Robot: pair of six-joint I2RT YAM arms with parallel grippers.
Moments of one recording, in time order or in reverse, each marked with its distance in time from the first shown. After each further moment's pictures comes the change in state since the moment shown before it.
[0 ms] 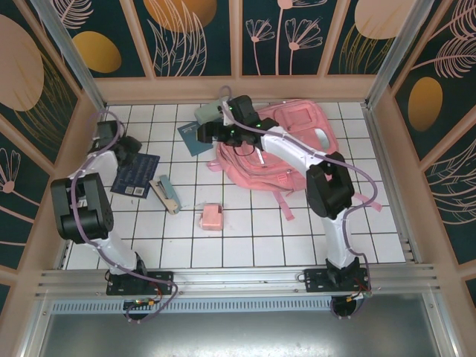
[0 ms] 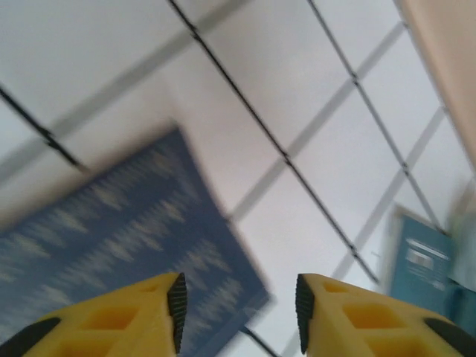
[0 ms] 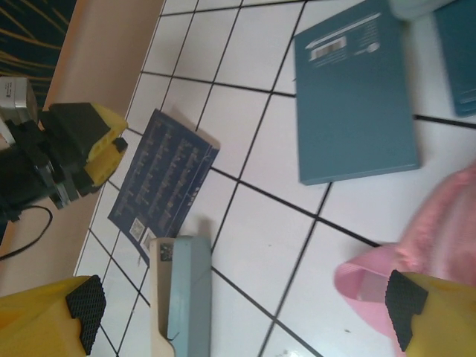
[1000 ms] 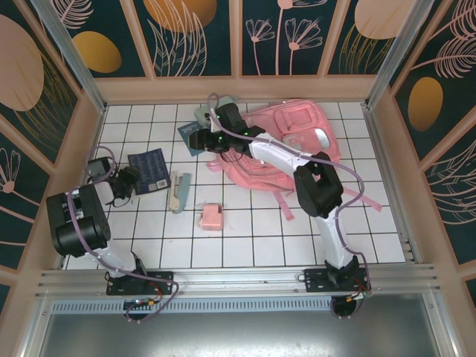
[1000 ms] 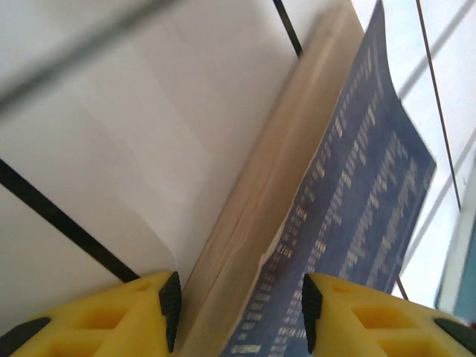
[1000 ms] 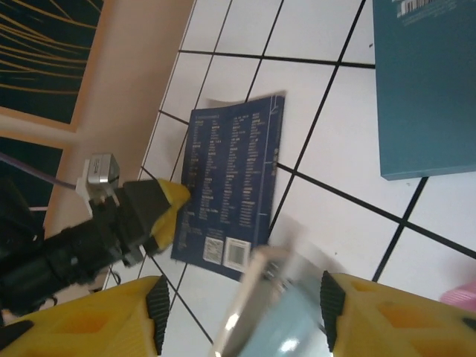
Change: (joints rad) left arm 0.103 -0.118 -0.441 0.266 0.270 -0.009; right arm 0.065 0.092 0.013 0.136 -0.053 0.103
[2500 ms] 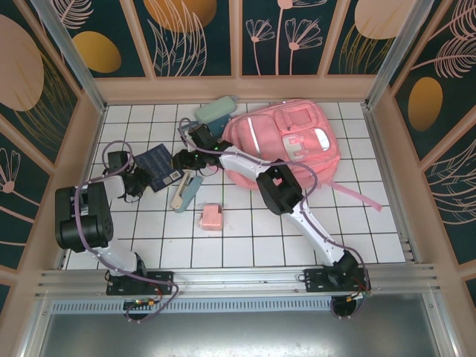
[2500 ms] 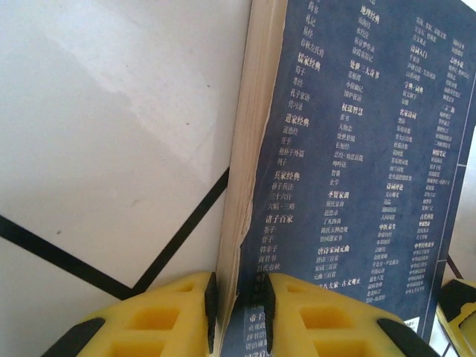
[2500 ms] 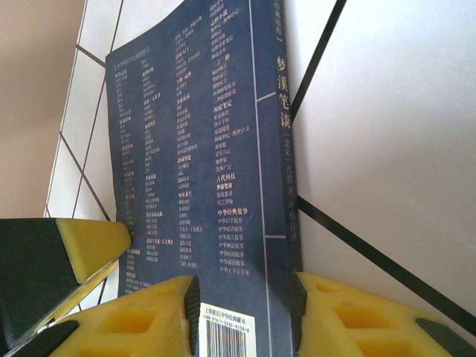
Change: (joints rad) left arm -0.152 0.040 0.078 -0.117 -0.105 0.044; right arm 0.091 0.477 0.453 -0.085 -0.032 -0.025
